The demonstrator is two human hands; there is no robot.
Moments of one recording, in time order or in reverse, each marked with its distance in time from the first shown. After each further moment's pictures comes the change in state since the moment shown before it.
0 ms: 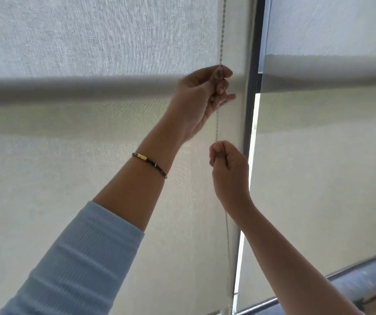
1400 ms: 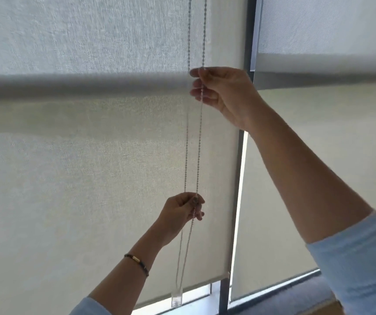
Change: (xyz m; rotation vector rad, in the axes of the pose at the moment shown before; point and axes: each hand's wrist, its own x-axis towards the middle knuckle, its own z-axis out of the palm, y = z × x) left_hand -0.163 -0.152 -0.047 0.176 0.151 -0.463; right_hand 0.123 -0.071 -0.028 0.369 -0.449 0.281
